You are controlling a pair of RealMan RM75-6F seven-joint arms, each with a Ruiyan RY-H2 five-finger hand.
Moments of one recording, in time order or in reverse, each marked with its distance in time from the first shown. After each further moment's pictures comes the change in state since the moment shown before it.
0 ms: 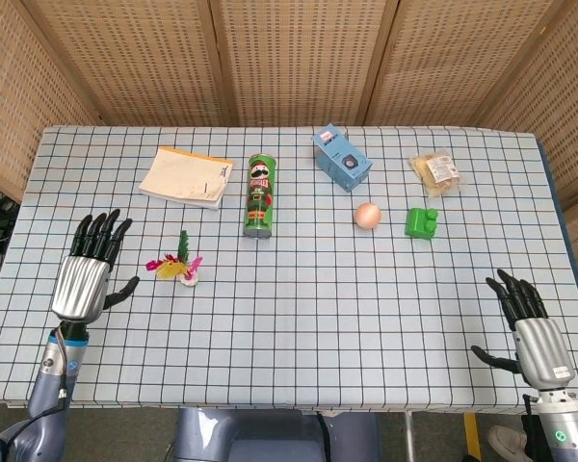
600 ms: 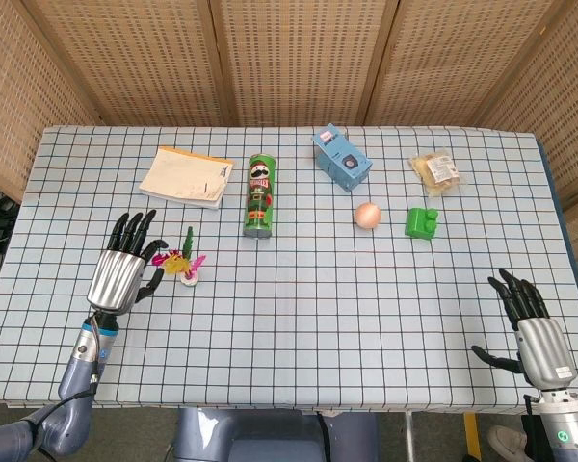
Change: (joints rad) left arm -0.094 -0.110 -0.009 0.100 -0.041 -0.096 0.021; right arm -0.001 0.010 0.000 -0.009 0.001 0.002 0.044
